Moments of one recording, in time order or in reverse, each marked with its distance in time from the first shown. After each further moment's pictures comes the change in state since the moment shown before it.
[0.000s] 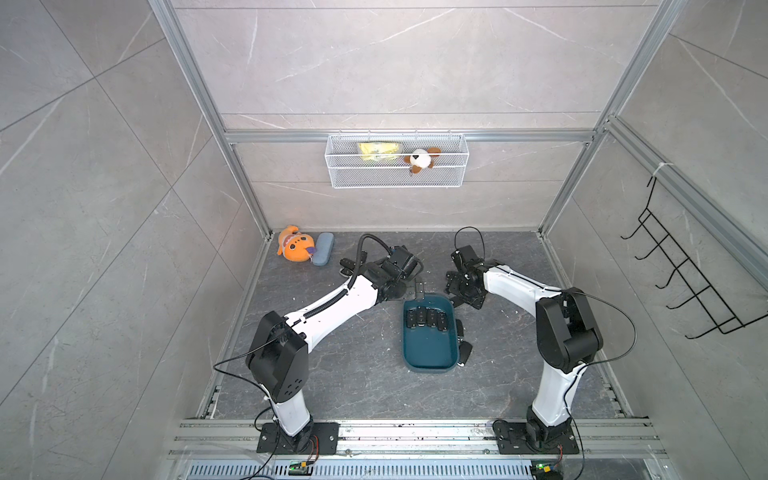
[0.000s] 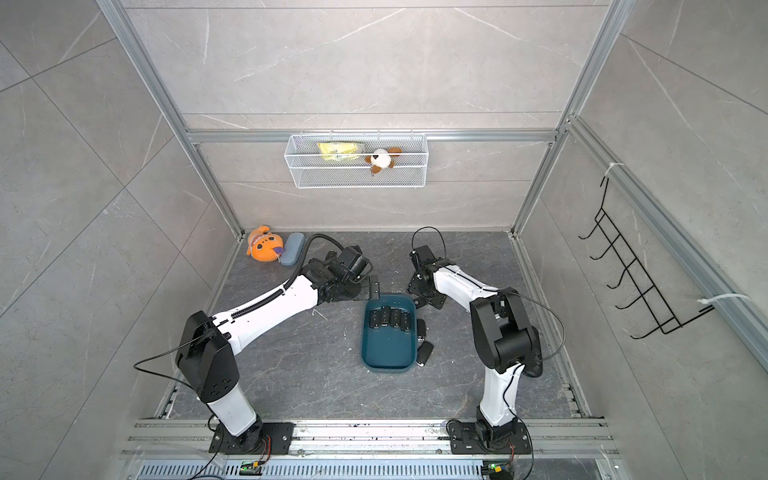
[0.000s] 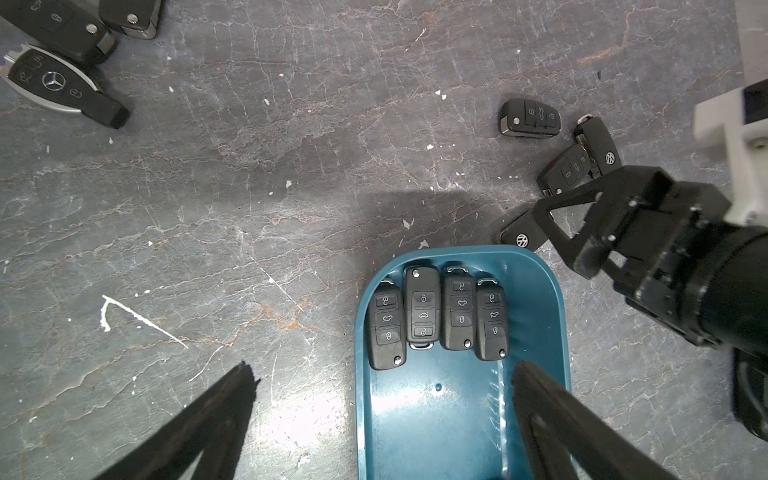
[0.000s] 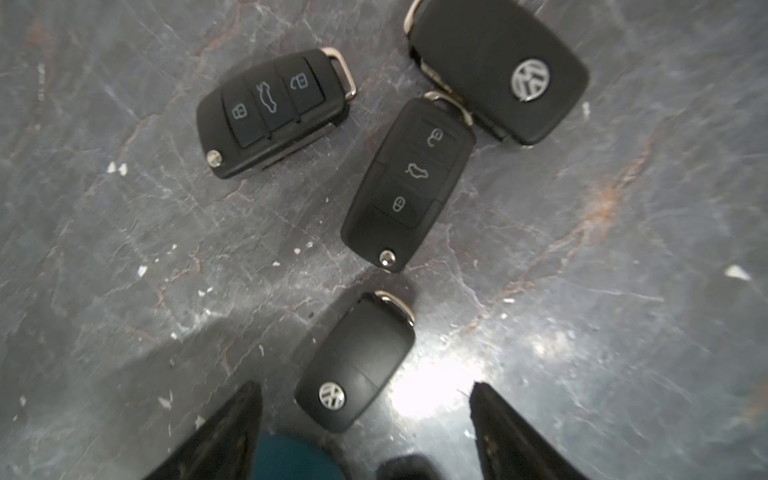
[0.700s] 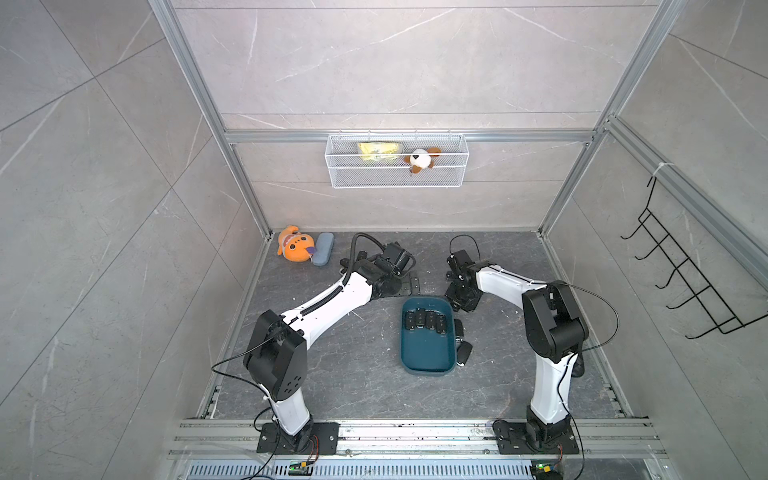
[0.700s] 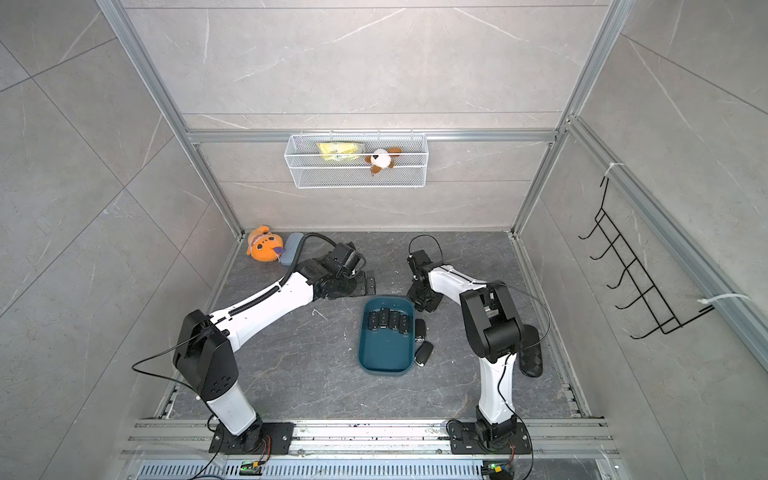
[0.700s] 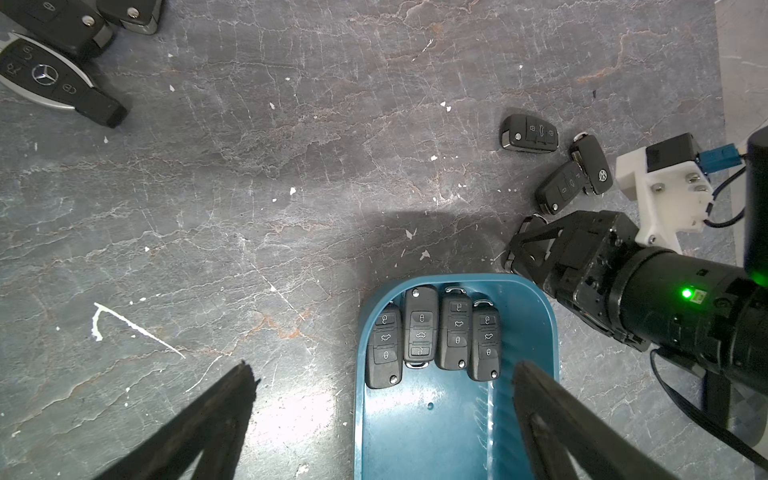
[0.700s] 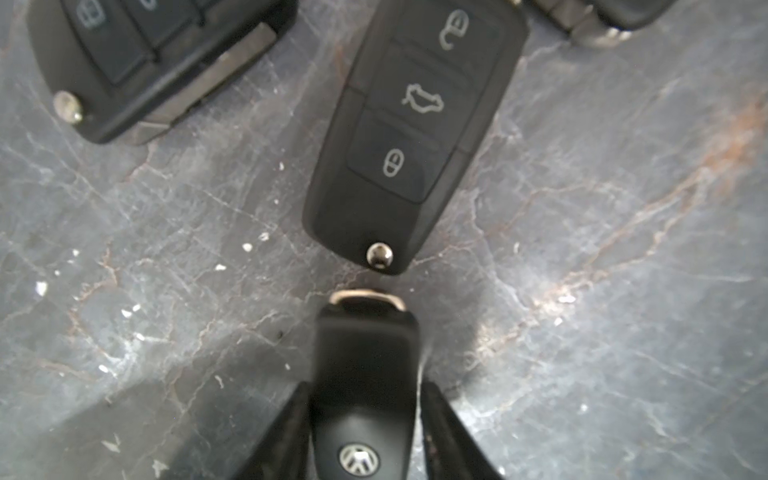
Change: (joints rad) left arm 0.045 -0.002 -0.007 0.023 0.058 0.000; right arm -0.001 0.094 0.023 -0.021 -0.060 0.059
